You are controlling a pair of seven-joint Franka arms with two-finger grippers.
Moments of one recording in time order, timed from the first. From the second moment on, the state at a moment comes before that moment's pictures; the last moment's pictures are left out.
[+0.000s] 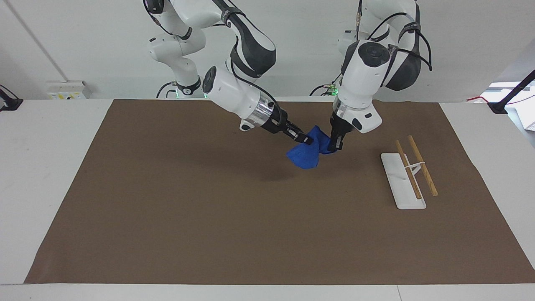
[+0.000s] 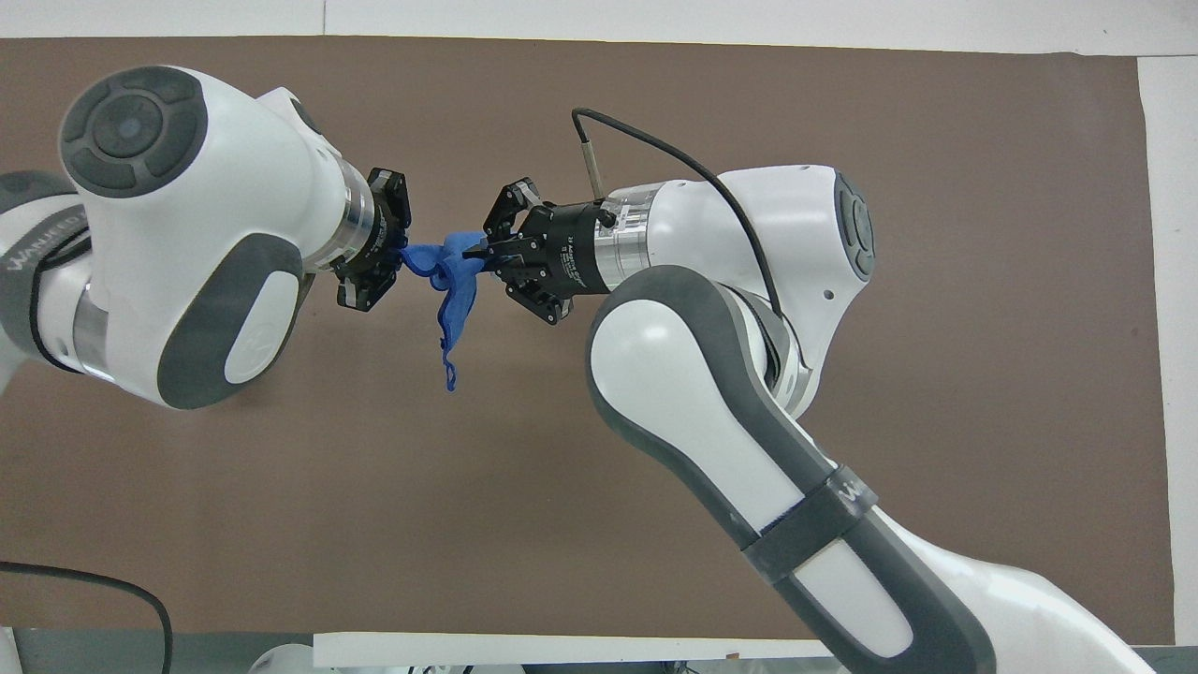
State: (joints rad) left arm -0.53 0.11 0.03 -1.72 -0.05 1.94 -1.69; right arm 0.51 0.26 0.08 -1.74 1.01 2.37 1.00
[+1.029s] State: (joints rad) left arm -0.31 0.07 0.08 -1.68 0.20 1.80 -1.31; right arm 0.12 0.16 0.05 -1.70 -0.06 1.86 0.24
